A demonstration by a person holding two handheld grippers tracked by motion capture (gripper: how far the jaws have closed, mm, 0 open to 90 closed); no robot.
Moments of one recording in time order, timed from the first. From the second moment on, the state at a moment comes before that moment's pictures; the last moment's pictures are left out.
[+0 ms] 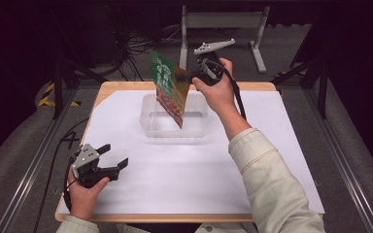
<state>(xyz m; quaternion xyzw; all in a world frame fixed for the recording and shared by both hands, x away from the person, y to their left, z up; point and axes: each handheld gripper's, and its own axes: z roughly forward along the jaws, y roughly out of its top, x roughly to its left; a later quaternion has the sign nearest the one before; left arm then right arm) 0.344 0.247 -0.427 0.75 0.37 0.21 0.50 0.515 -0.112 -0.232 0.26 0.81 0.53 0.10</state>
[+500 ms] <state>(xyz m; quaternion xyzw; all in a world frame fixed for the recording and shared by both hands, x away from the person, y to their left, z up) 0.345 0.246 -0.427 0.75 0.37 0.22 0.50 0.523 -0.105 -0.243 0.29 0.81 0.50 0.11</state>
